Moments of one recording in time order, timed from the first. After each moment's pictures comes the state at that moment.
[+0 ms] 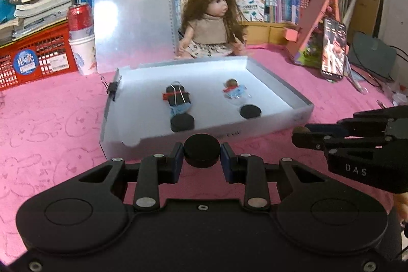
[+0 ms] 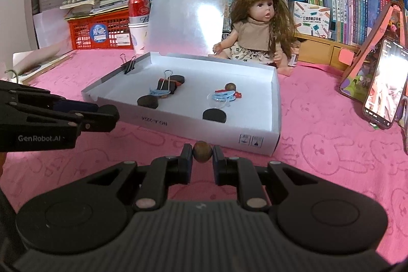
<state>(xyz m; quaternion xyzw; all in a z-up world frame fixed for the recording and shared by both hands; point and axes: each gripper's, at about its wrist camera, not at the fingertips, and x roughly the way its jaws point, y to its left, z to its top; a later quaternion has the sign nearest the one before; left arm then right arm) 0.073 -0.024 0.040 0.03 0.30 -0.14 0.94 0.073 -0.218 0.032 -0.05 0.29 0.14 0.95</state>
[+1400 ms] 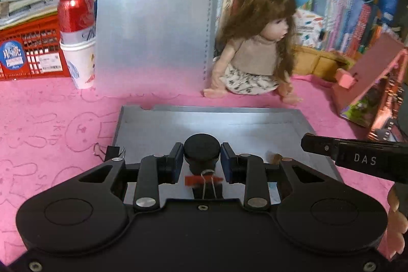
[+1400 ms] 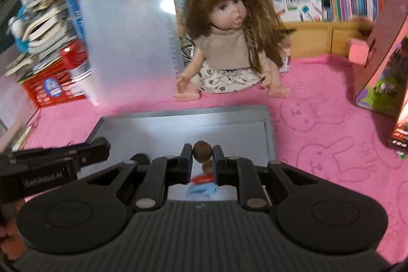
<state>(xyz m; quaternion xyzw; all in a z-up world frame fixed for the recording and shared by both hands) 0.274 -0.019 0.072 -0.05 0.37 -0.09 0.92 0.261 -0.231 0.070 0.10 0.37 0.09 0.92</state>
